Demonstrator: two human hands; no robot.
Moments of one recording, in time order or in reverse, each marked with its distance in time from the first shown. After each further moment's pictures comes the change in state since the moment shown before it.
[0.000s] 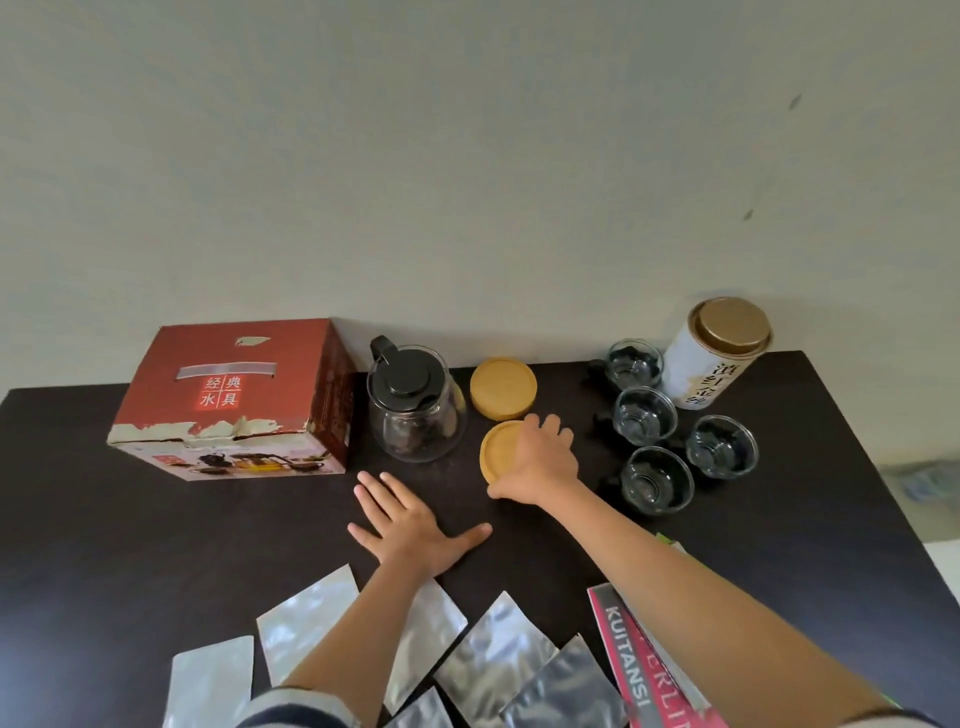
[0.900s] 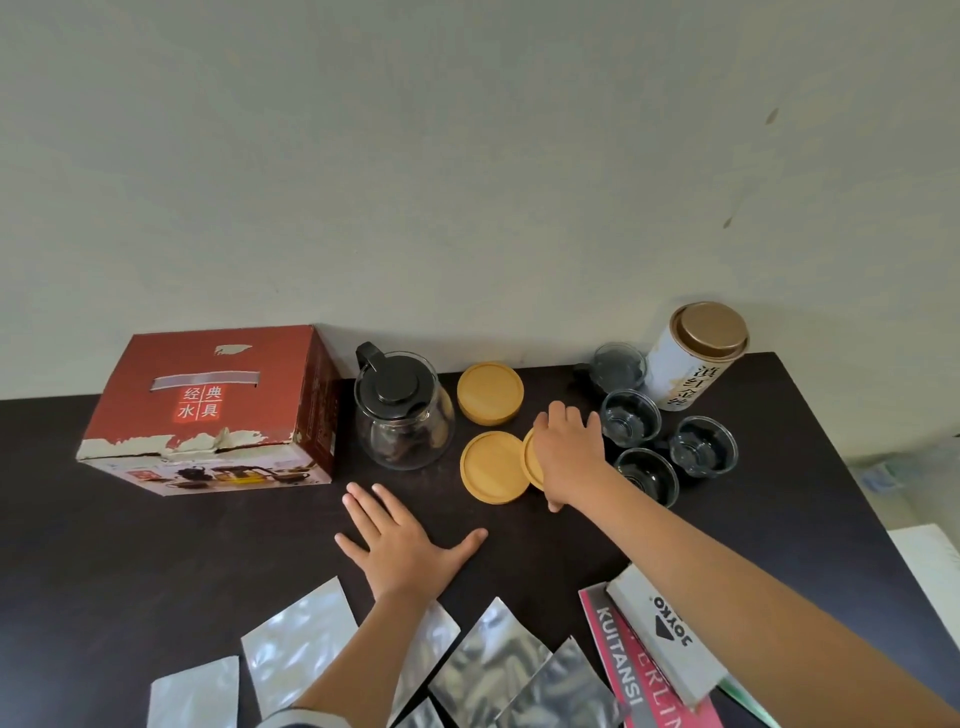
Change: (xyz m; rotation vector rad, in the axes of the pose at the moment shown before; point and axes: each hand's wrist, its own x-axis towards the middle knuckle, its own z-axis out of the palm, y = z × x) left_hand -0.006 -0.007 0.017 0.013 0.210 0.073; right_hand -0.007 0.023 -0.037 -0.661 0.012 -0.151
